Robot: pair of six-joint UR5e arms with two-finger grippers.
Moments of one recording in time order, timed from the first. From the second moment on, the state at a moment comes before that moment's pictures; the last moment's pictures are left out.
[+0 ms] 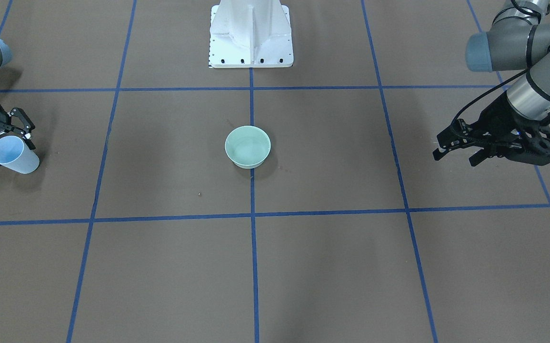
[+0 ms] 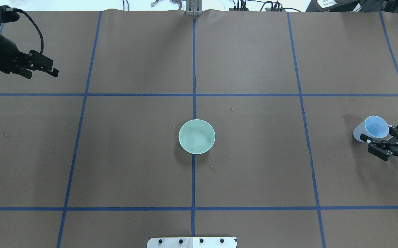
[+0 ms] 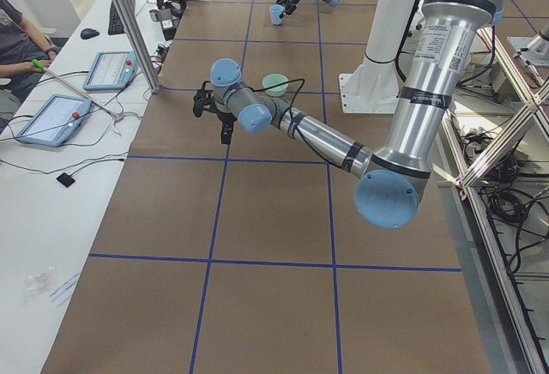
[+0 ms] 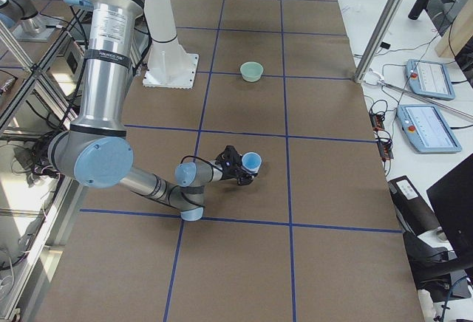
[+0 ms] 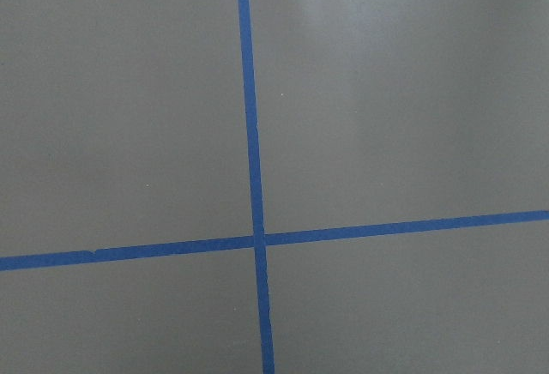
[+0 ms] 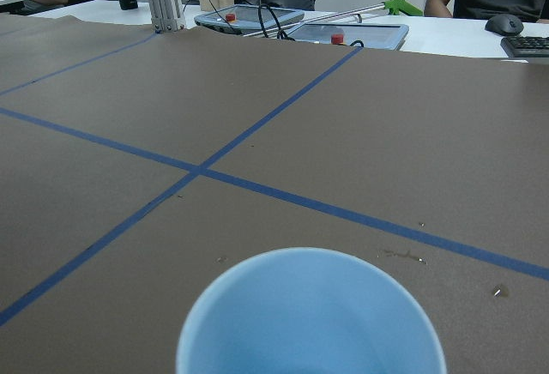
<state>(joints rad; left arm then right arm) -1.10 -1.83 -1.76 -1.90 -2.34 -0.79 0.57 -1.76 1.18 0.52 1.31 0.72</state>
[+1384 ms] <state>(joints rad) -1.10 -1.83 -1.81 -1.83 -2.34 -0.80 0.55 -1.95 1.18 0.69 1.41 0.72</state>
